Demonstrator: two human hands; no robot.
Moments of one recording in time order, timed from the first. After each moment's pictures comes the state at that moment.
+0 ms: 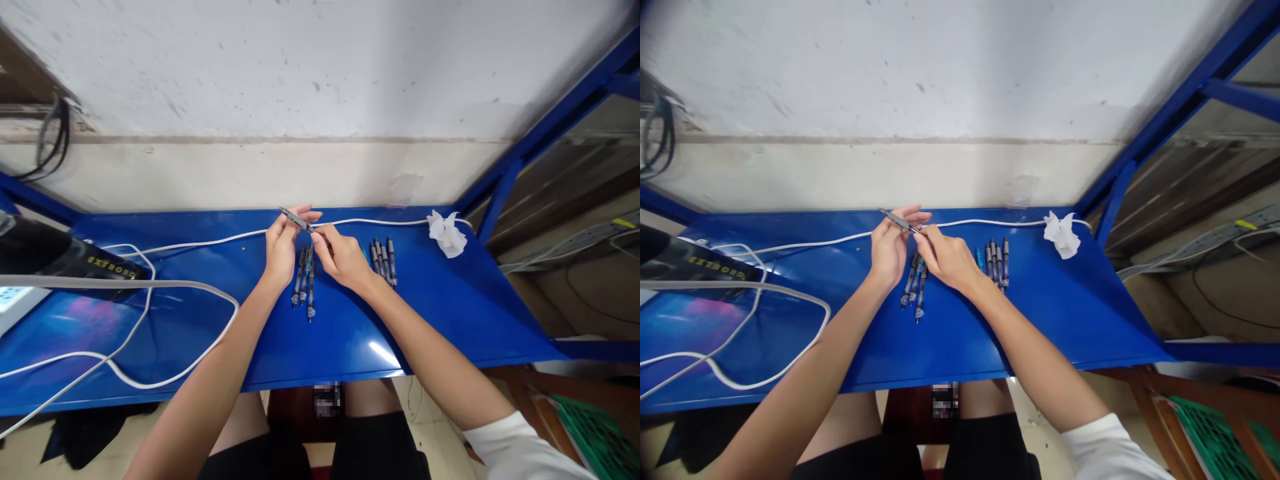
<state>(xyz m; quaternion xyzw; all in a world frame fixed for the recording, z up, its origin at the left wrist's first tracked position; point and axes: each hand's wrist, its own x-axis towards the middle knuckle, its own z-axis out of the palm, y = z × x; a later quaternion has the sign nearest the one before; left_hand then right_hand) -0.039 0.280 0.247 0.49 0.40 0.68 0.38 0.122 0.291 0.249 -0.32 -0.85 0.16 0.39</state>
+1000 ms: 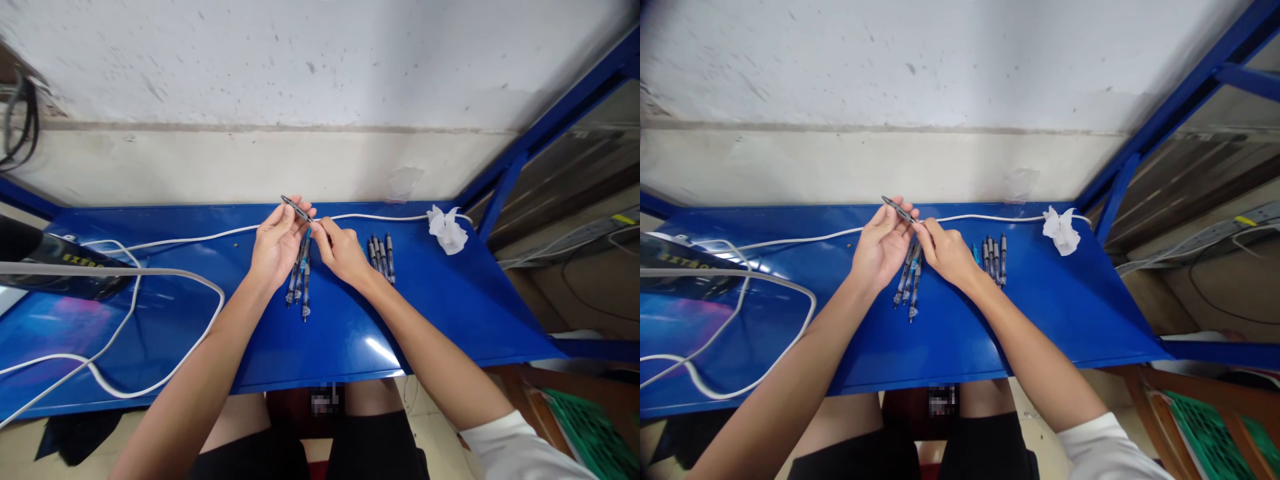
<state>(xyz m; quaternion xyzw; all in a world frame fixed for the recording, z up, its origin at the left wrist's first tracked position) -0.037 0.274 0.259 0.33 0.29 0.71 0.55 0.122 0.298 0.244 -0.33 -0.82 0.19 0.42</state>
